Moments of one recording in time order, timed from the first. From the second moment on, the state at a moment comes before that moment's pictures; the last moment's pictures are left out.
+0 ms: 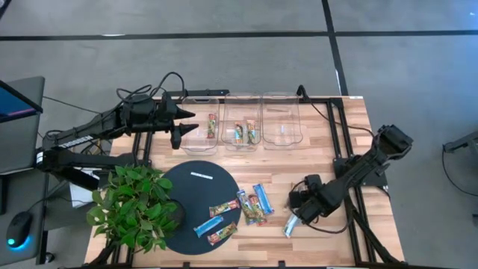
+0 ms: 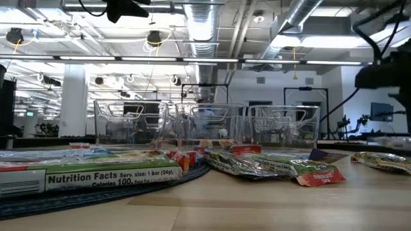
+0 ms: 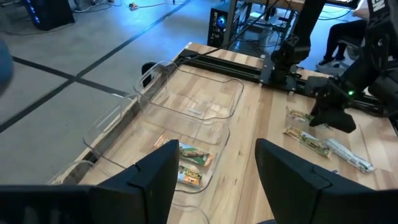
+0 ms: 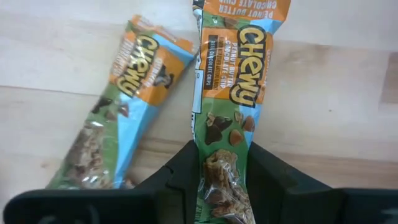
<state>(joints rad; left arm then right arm) 0.29 0.87 1.03 -0.52 -0.01 -0.10 0.67 1.57 0.83 -0.92 0.16 2.11</state>
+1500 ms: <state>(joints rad) 0.29 0.87 1.03 -0.50 -0.04 -0.19 -0.14 1.36 0.88 -0.03 0.13 0.96</state>
